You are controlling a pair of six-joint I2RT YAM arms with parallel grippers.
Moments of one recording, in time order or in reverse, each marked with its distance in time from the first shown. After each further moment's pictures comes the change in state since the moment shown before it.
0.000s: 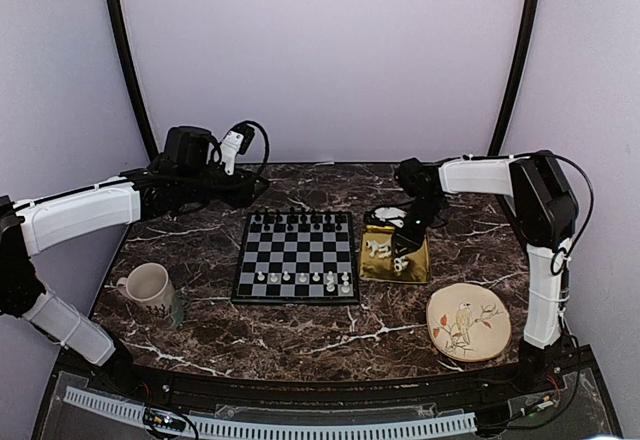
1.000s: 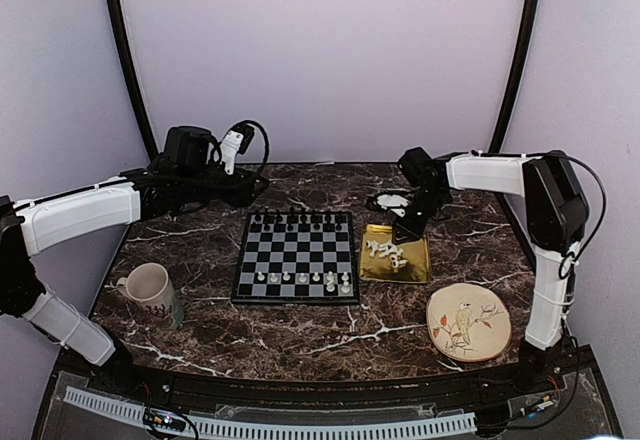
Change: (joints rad) left arm 0.000 0.000 0.000 0.004 -0.006 0.000; right arm 0.000 -0.078 -0.026 0.070 0.053 0.085
